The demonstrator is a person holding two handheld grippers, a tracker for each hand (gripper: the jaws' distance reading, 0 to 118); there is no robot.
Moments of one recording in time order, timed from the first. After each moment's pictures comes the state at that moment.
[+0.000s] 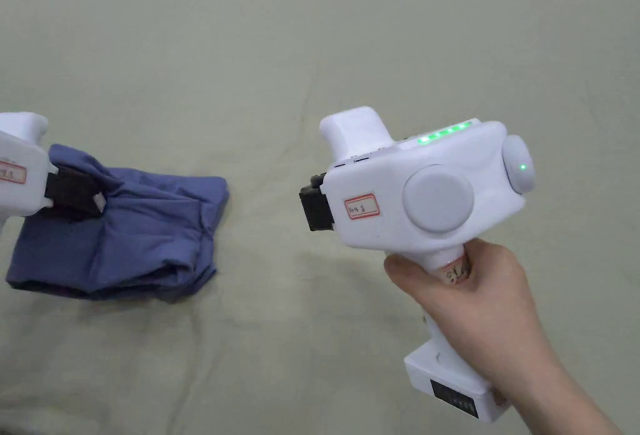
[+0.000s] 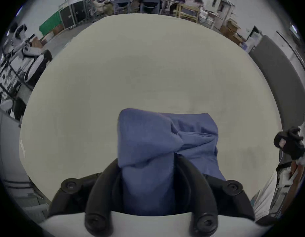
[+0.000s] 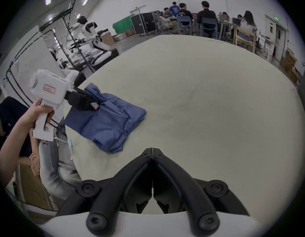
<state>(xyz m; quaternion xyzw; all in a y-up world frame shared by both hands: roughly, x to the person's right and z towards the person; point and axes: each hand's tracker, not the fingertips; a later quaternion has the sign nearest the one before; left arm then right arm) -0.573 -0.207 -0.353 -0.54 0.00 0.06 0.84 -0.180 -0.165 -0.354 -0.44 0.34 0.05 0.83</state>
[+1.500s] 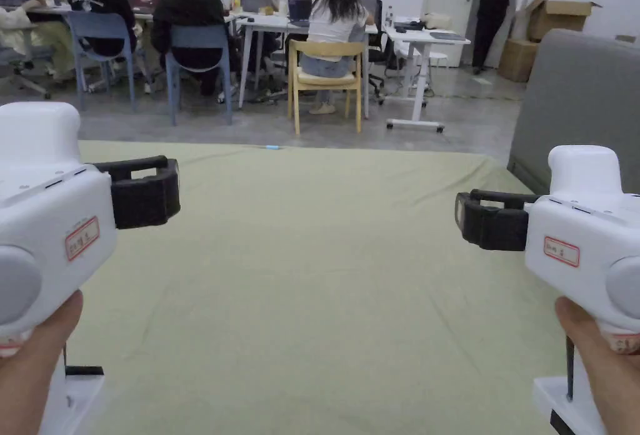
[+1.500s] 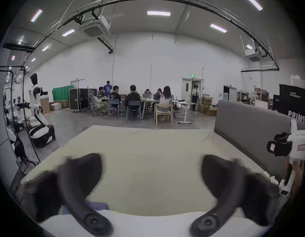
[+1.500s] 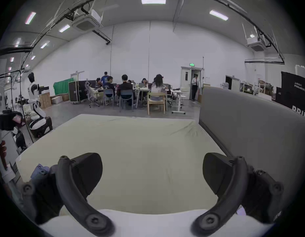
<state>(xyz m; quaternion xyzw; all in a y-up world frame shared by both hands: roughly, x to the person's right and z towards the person) -0.209 0.068 -0.244 -0.09 -0.01 0.01 1.00 0.217 0.048 -0.251 -0.10 -0.01 0.03 0.99</state>
